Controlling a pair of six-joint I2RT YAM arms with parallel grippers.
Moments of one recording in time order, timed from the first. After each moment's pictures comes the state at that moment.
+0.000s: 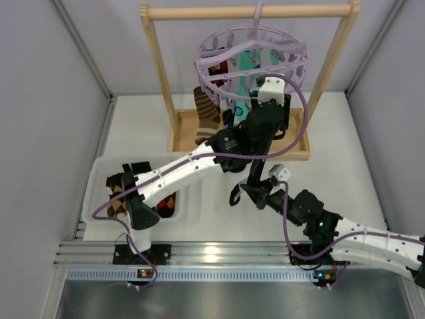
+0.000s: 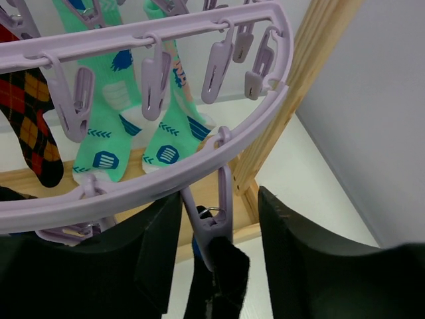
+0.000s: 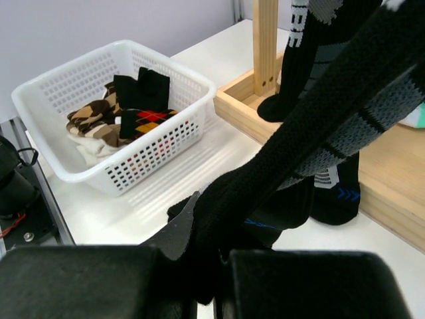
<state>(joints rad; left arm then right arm) -1.14 1.87 2.07 -0.31 -0.78 -0.30 1.11 0.66 0.31 0.41 0.22 0.12</state>
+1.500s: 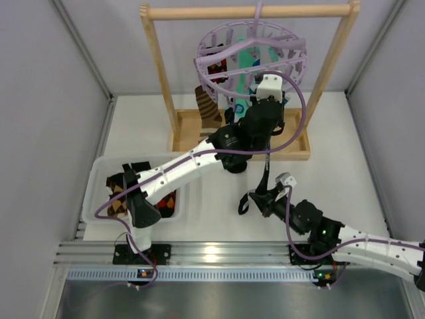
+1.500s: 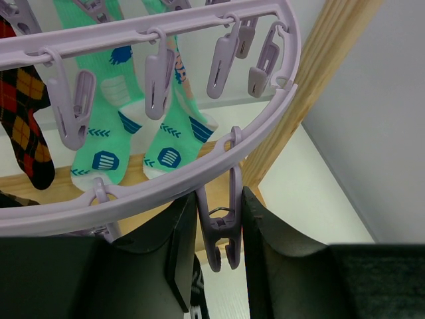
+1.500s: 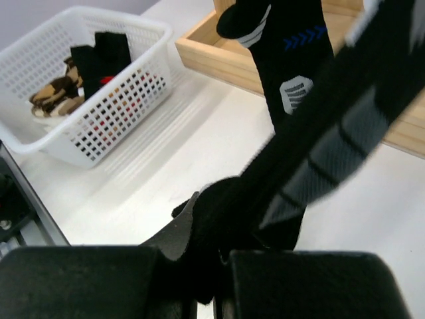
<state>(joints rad) -1.11 1.89 2.05 -0.26 -0.75 -0.29 1.13 0.54 0.14 0.34 0.36 0.28</state>
